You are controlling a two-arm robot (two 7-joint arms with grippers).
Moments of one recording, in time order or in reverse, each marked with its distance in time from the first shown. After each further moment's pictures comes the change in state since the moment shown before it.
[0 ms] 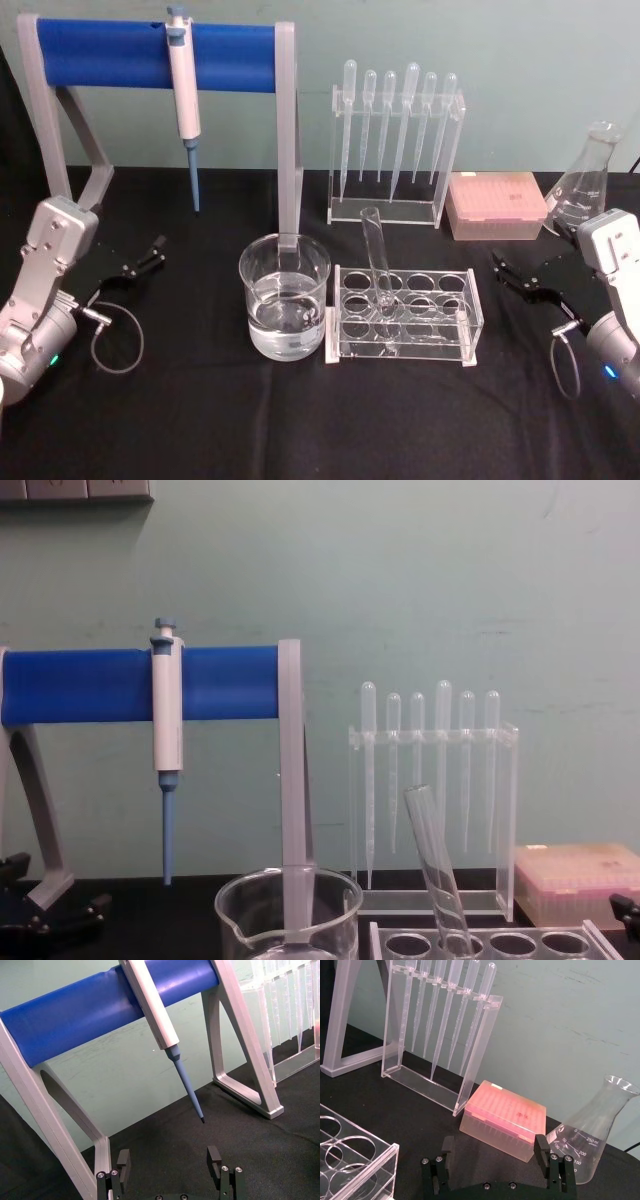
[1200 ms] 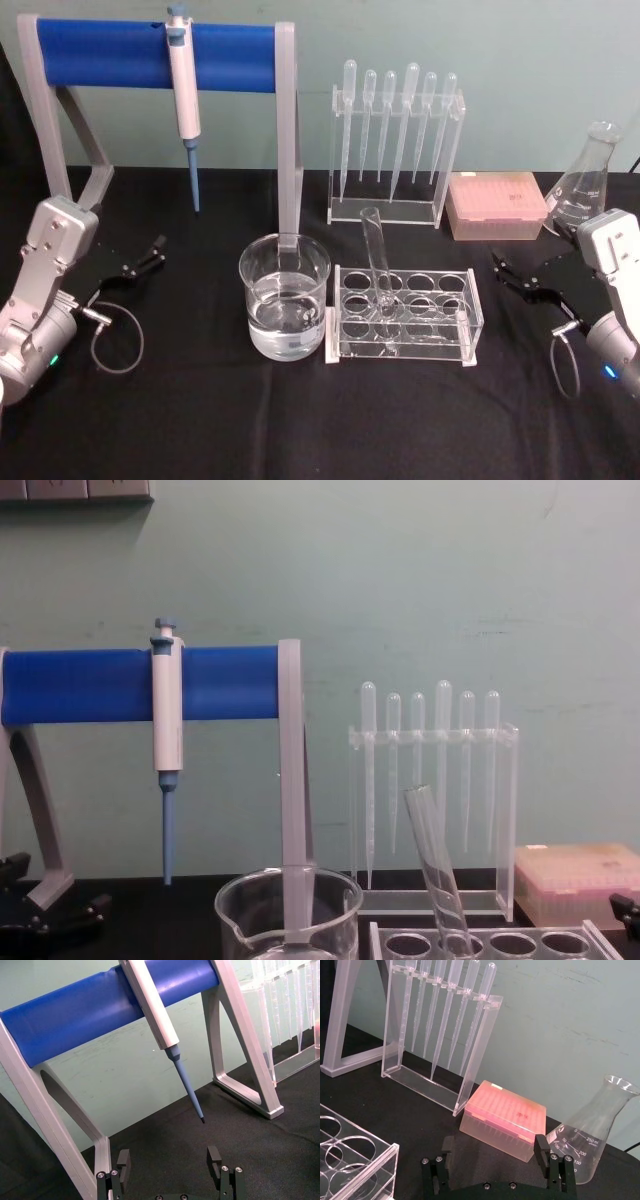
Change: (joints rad) left arm 0.000 0.000 0.000 0.000 0.000 0.000 0.000; right arm 0.000 0.000 0.000 0.000 0.000 0.000 0.000
